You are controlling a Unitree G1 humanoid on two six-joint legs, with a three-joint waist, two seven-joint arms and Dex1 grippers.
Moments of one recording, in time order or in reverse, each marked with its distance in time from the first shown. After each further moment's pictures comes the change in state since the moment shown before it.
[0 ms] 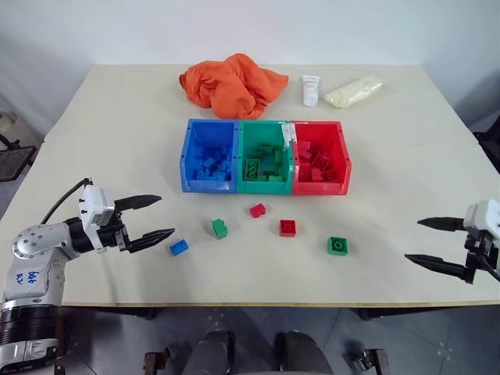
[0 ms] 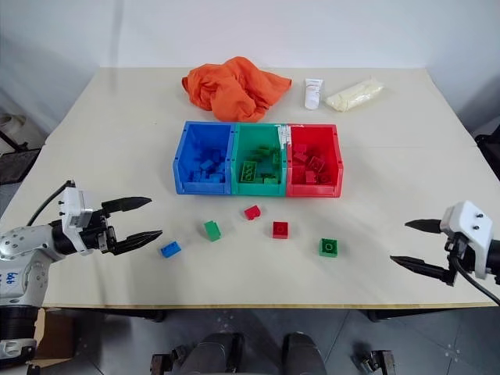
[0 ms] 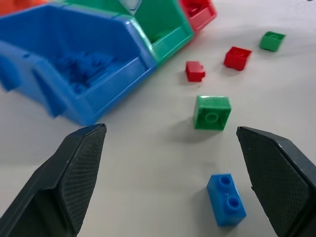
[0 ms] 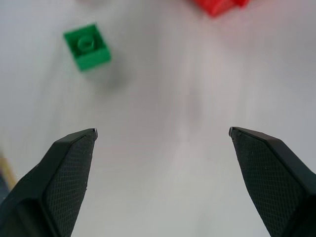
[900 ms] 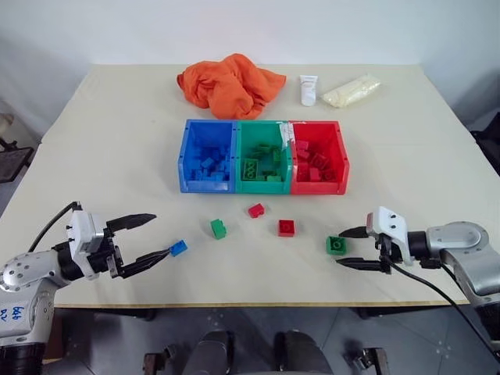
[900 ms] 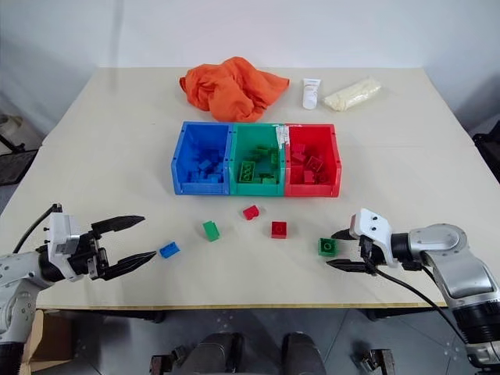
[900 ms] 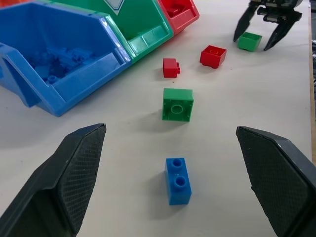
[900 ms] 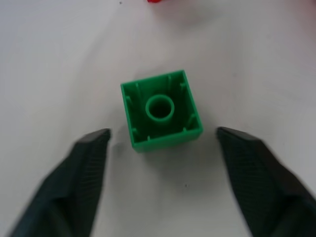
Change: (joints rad) left arm 0.262 -0.017 0.105 -0.250 -0.070 0.034 0.069; right arm -0.360 0.168 0.494 0.012 -0.153 0.041 -0.056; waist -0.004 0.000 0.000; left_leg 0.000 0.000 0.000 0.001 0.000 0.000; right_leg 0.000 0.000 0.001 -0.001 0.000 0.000
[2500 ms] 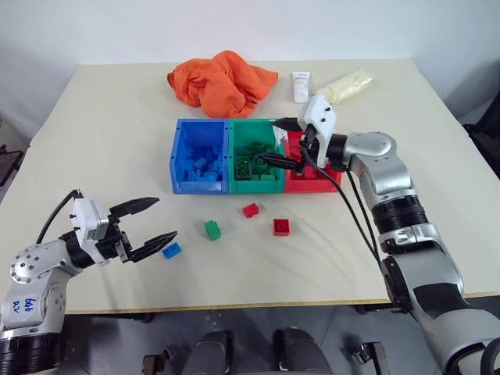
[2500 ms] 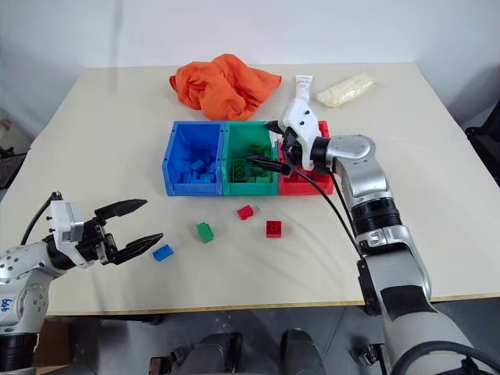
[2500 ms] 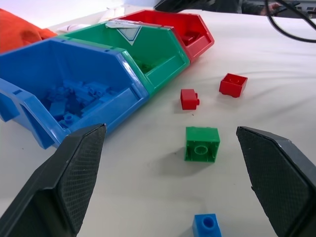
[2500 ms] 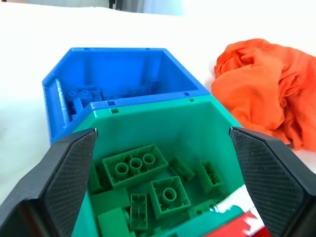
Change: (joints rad) left arm -0.113 -0.048 -0.044 0.044 0.001 -0.041 0.067; right arm -0.676 0.446 0.038 0.389 -0.068 -0.129 -0.152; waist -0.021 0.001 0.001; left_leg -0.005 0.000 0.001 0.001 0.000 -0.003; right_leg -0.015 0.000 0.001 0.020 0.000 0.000
